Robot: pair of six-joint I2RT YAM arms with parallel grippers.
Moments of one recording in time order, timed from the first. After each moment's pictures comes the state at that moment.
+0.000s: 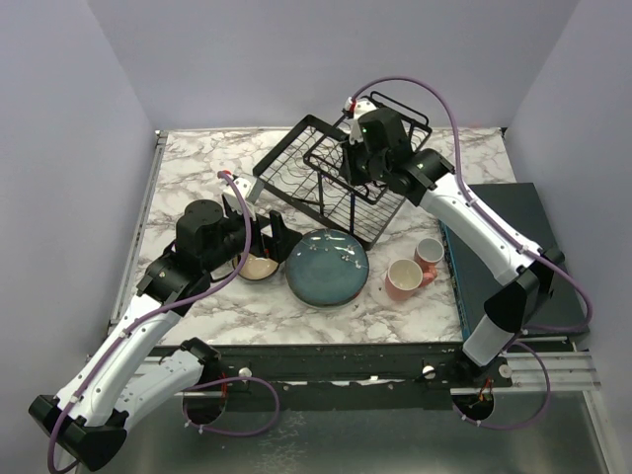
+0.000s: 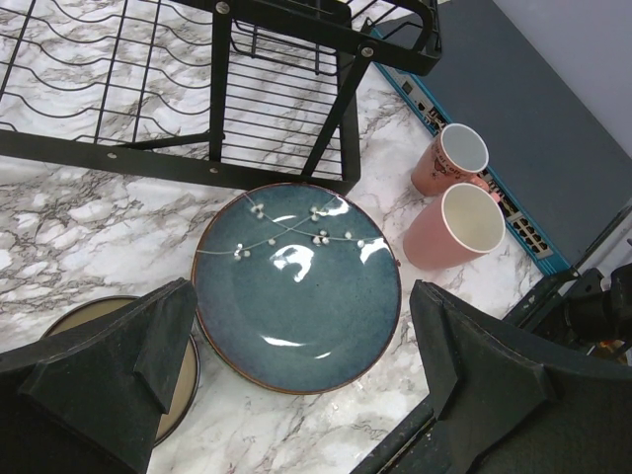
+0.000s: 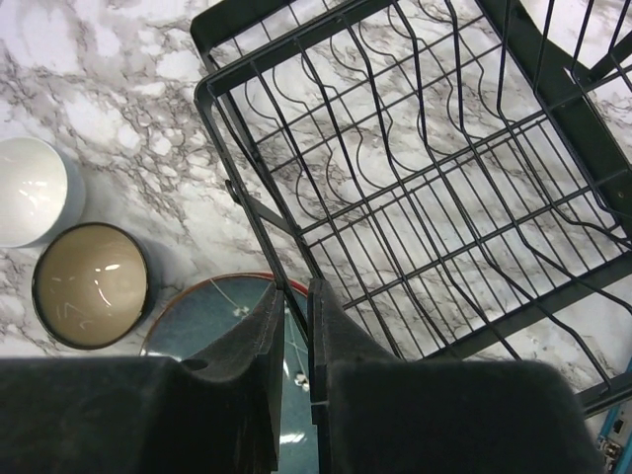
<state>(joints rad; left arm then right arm) -0.55 0.82 0.94 -0.41 0.20 -0.27 0.68 1.69 1.79 -0.67 0.10 0.18</state>
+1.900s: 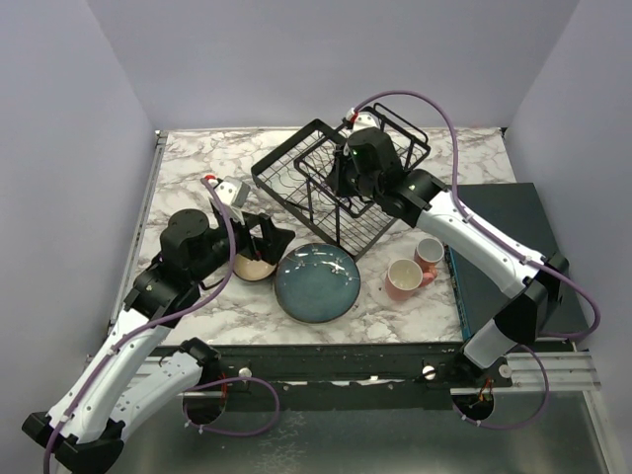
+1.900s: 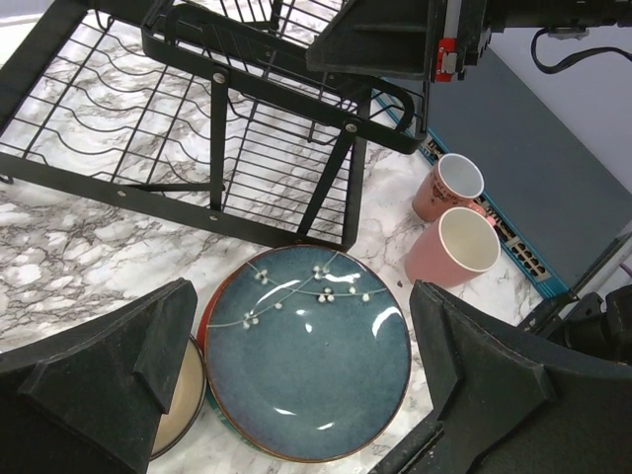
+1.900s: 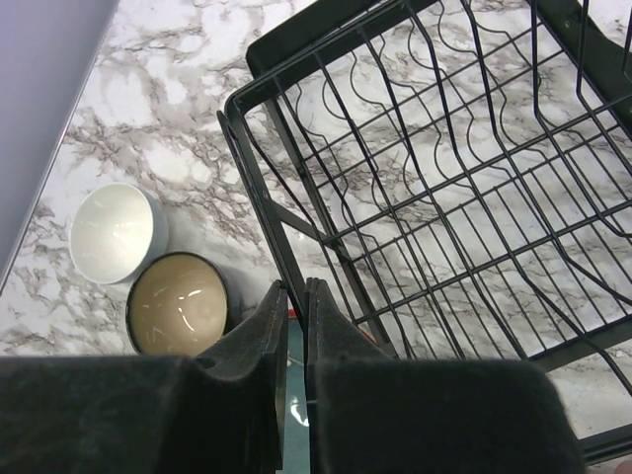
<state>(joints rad) -0.55 0.73 0.94 -0.41 0.16 -0.26 0.78 1.61 1.63 -0.51 0.20 0.42</state>
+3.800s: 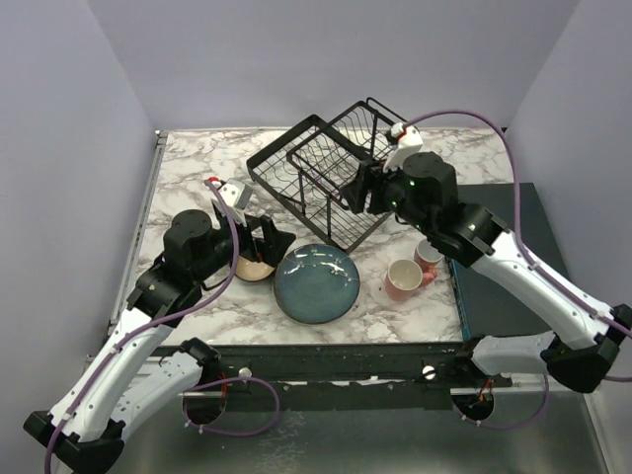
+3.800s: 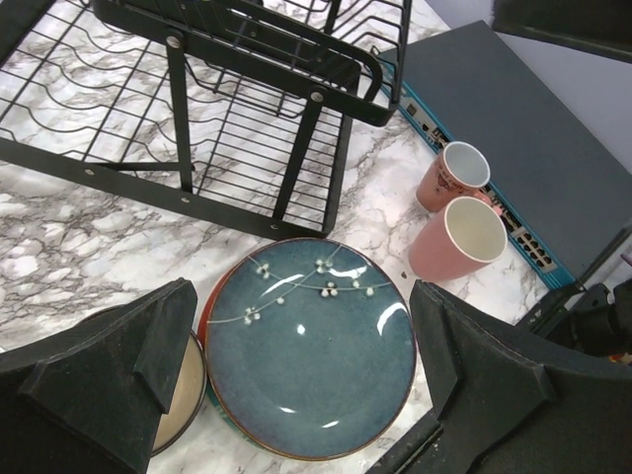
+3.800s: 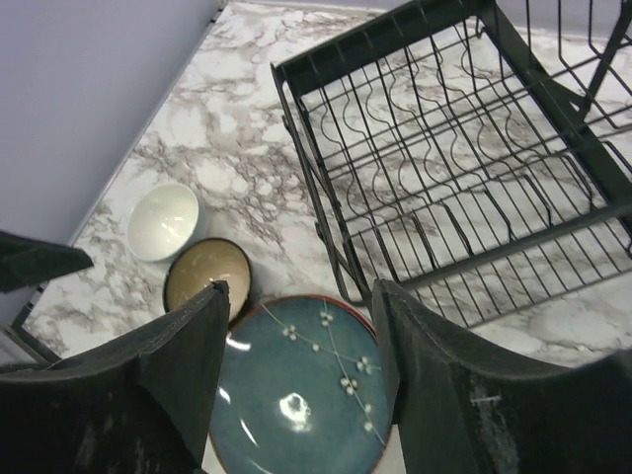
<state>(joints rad) -0.55 0.73 0.91 -0.40 0.16 -0.26 0.82 1.29 1.42 -0.42 0.24 0.35</state>
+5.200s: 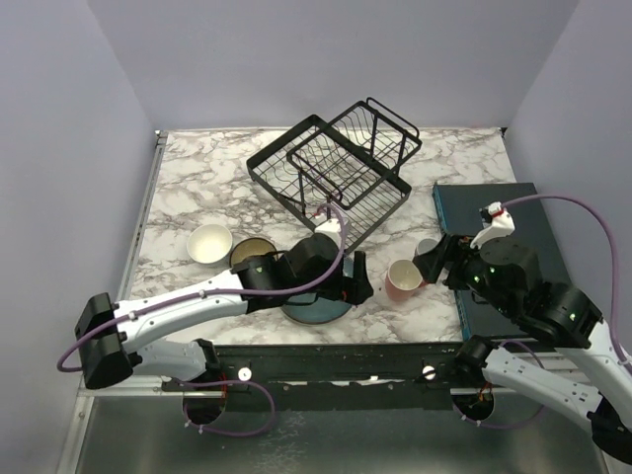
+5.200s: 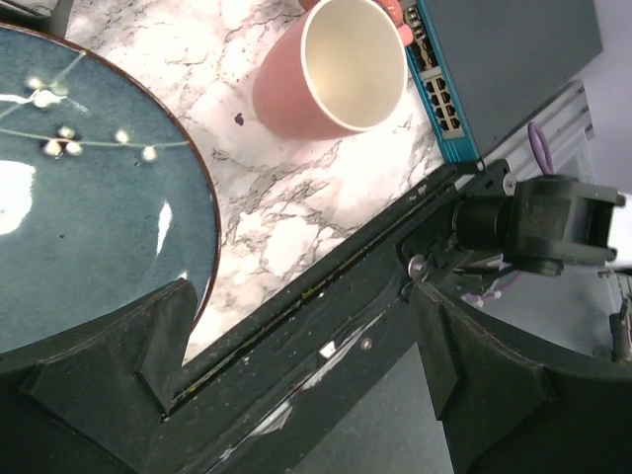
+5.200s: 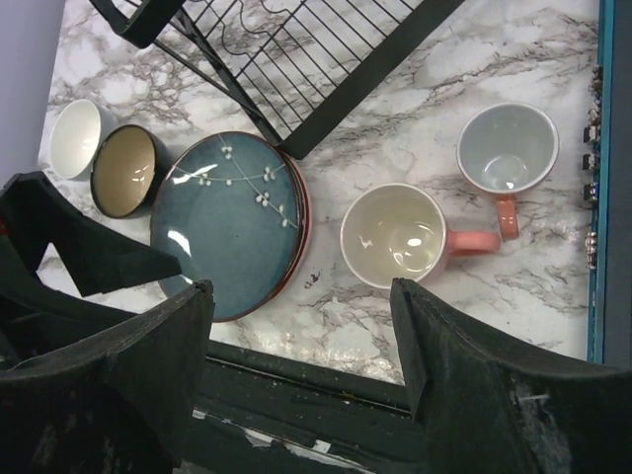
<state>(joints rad) -1.10 1.18 0.97 -0.41 -0.05 -0.77 0.82 0.64 1.04 -0.93 0.37 0.70</state>
